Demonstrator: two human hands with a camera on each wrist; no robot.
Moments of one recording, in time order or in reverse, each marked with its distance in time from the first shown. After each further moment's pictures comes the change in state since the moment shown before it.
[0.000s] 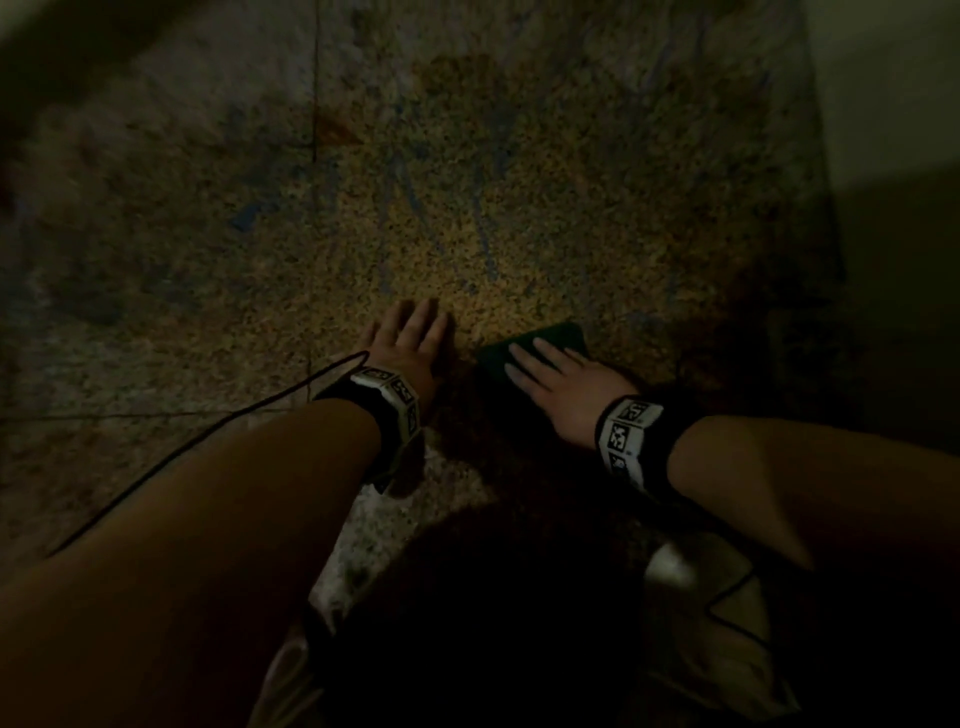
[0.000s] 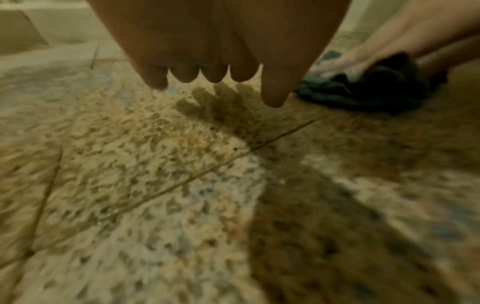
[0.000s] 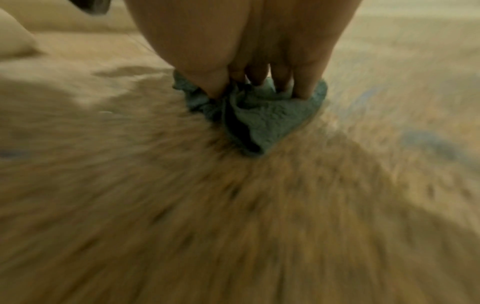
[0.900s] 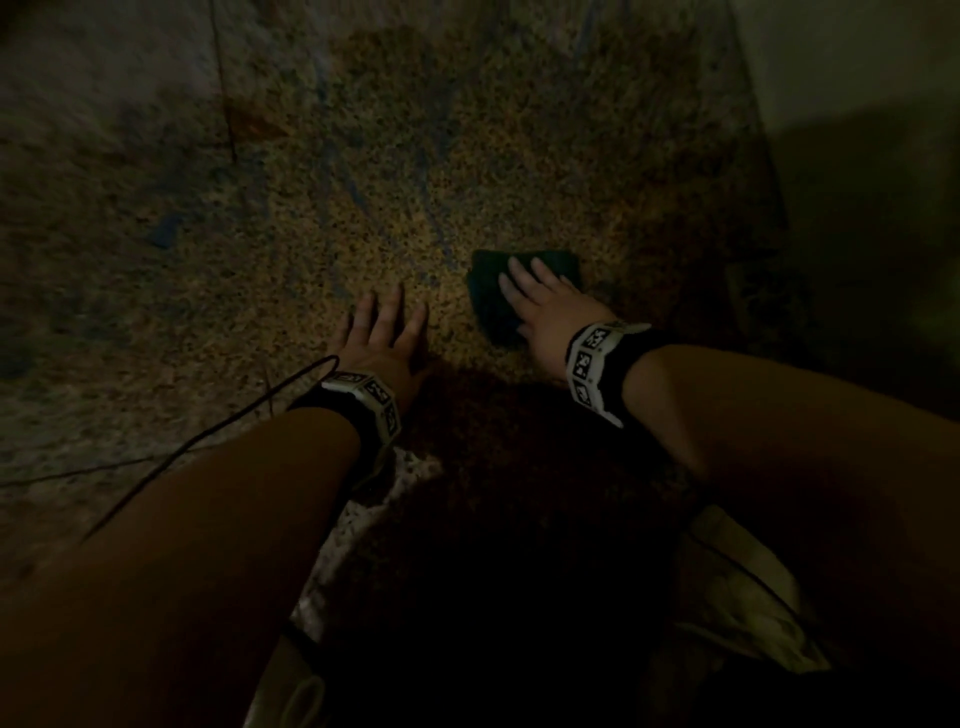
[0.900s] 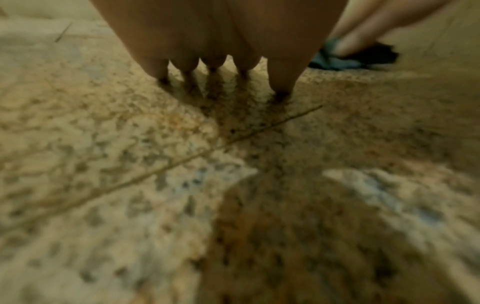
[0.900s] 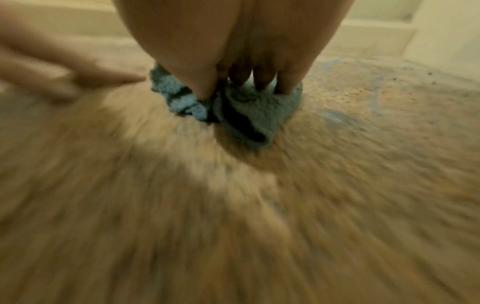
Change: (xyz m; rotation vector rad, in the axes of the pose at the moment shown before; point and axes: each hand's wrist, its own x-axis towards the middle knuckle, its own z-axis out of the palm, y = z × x) left_hand 0.019 -0.001 -0.001 -0.008 0.009 0.077; right_hand 0.021 0.029 -0.021 0.313 0.163 0.236
